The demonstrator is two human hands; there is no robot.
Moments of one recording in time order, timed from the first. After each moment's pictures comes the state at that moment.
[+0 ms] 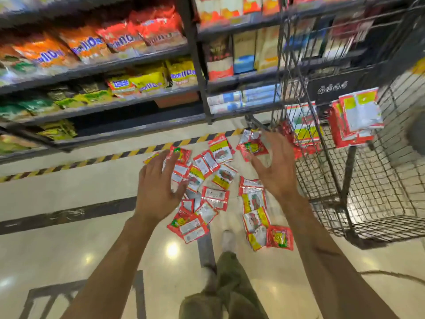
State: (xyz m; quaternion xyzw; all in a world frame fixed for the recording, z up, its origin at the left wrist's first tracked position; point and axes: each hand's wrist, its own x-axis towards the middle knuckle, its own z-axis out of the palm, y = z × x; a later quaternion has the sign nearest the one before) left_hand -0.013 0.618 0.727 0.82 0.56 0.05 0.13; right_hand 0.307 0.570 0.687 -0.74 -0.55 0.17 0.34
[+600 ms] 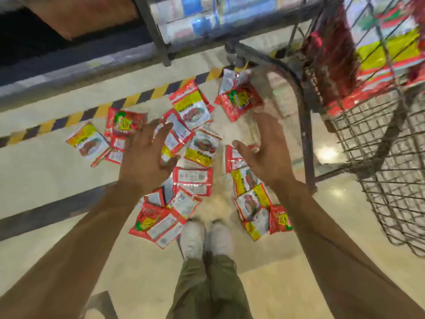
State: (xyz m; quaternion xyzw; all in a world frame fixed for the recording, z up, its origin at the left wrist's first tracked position) left_hand 0.039 0.752 0.324 0.88 0.43 0.00 0.18; right_hand 0.317 0.626 0.336 -0.78 -0.53 0.18 0.27
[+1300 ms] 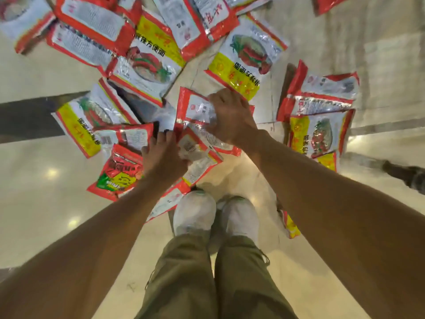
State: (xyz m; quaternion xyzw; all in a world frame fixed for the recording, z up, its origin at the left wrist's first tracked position) left_hand -0.063 0.577 -0.073 0.70 0.61 -0.22 0.29; right_hand 0.150 0.609 -0.073 -0.68 -0.65 0.33 -0.01
